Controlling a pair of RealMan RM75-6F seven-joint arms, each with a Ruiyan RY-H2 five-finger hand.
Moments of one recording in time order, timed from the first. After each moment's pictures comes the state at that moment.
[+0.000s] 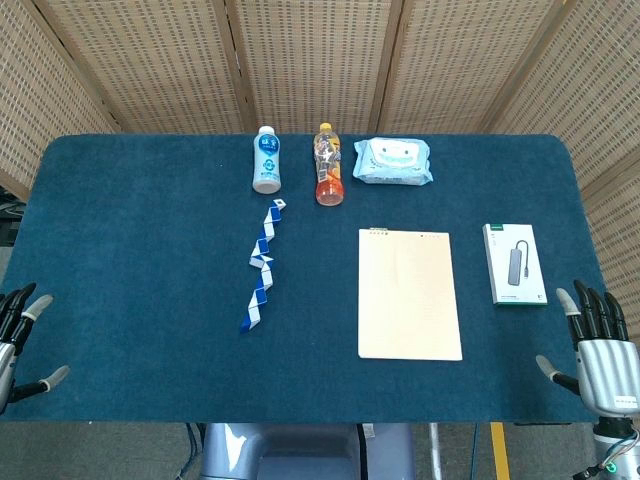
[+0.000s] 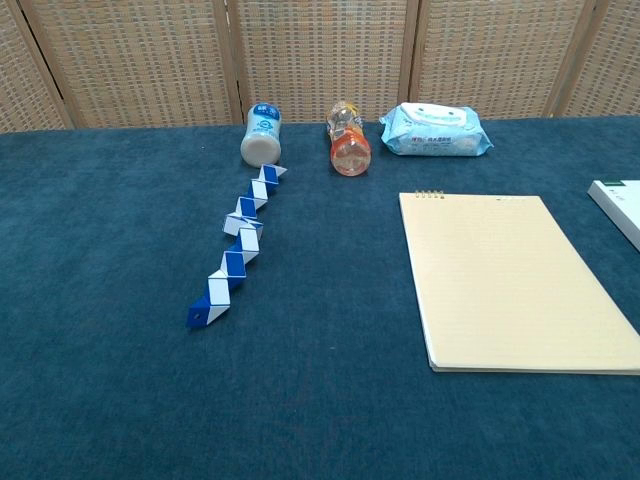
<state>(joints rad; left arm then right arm) -0.01 -1.04 0.02 -1.68 1.64 1.60 -0.02 0.03 -1.18 0.08 -1.58 -1.58 1.63 -0.13</state>
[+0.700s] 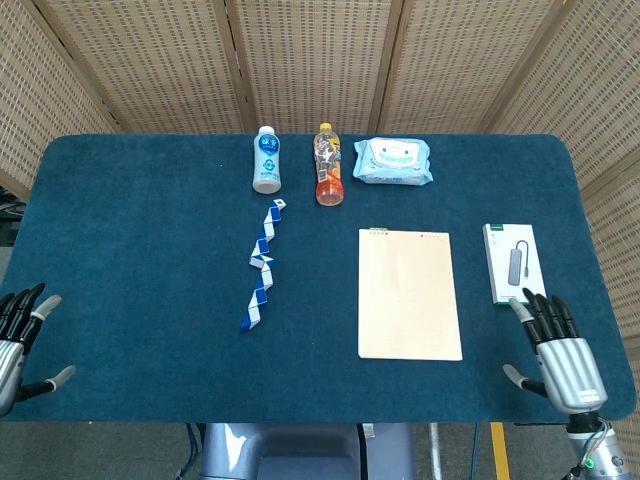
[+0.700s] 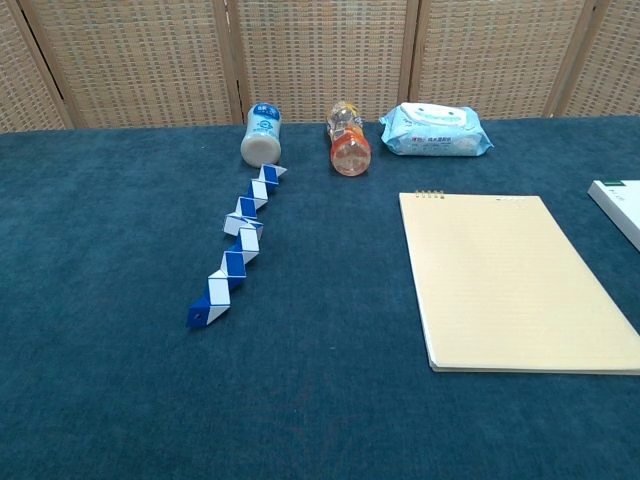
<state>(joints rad) -0.02 -1.05 0.02 -1.68 1.65 1.58 0.00 0.09 -1.21 0.01 -1.53 -1.69 1.51 -0.04</state>
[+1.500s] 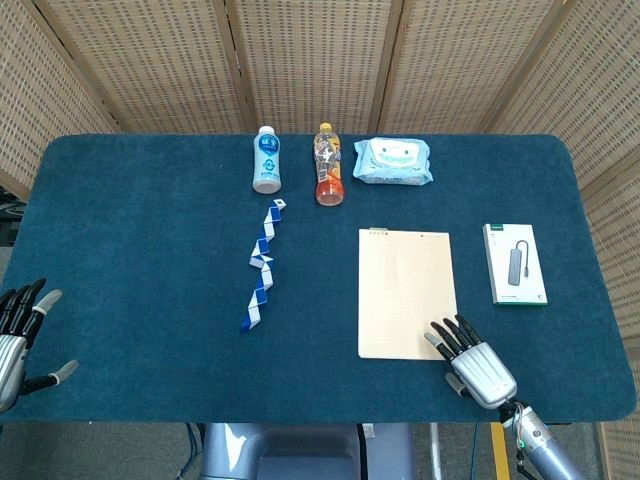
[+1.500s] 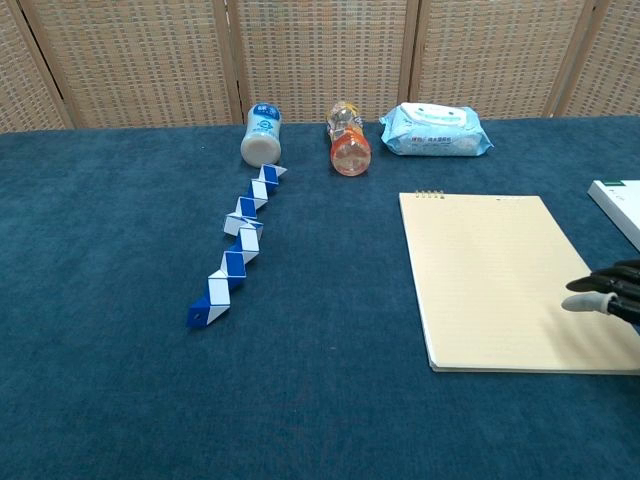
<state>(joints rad) -0.03 -1.06 0.00 -1.69 1.61 1.56 0.02 0.24 -1.52 -0.08 -1.08 -1.84 1.34 -0.02</state>
